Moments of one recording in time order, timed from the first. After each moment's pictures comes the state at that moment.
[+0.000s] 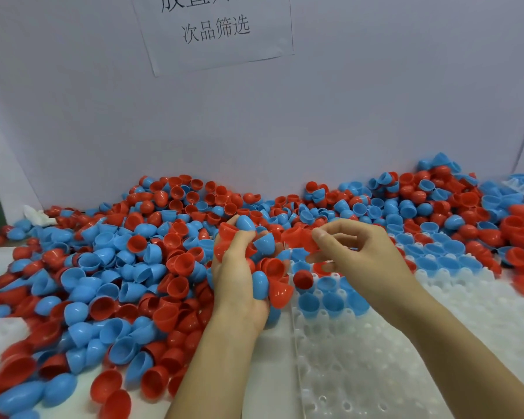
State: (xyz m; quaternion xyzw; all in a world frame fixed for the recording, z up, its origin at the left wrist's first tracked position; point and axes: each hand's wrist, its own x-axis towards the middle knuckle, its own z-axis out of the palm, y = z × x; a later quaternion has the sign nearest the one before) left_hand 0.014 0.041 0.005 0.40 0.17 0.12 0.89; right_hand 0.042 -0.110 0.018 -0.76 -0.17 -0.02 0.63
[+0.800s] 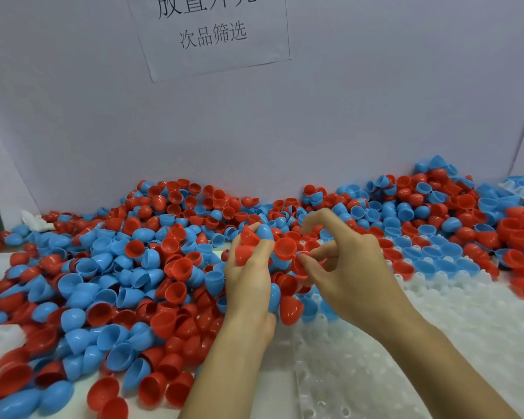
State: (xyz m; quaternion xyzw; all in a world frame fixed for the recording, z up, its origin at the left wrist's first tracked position) left_hand 0.019 0.027 -0.005 0.48 0.14 0.17 0.85; right_hand 0.038 -0.103 0.008 -0.85 -0.26 -0.18 0.42
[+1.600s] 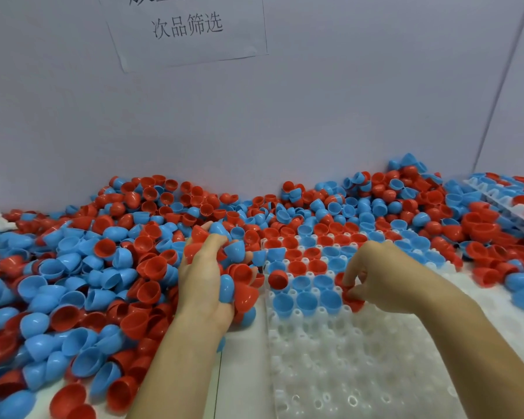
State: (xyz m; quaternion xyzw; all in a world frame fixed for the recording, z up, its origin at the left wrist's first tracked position) left_hand 0.020 0.053 -0.003 0.48 0.19 0.13 0.85; right_hand 0.065 -0.174 0.009 -0.98 -0.13 0.04 0.13
